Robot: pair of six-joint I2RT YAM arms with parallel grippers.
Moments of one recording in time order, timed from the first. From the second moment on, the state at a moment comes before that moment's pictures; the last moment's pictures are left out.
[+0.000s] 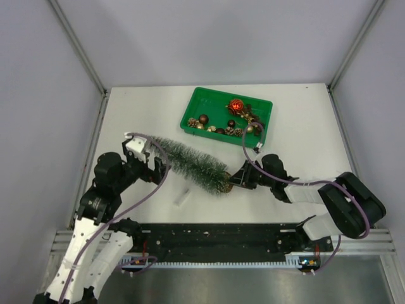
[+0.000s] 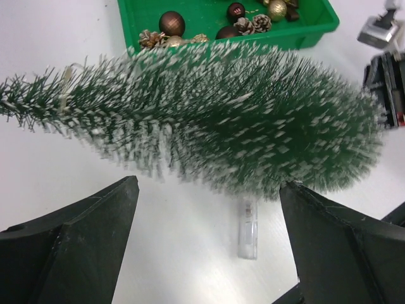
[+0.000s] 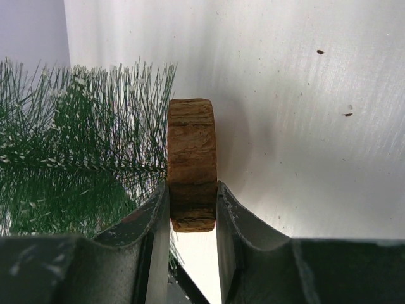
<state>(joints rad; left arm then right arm) -0.28 0.52 0.76 -0.56 0.30 0.05 0.54 1.41 0.36 0.50 -0.42 0.90</state>
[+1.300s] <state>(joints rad) -0.24 0.73 0.76 -0.24 0.65 -0.24 0.54 1.20 0.30 0.29 -0.41 0.86</state>
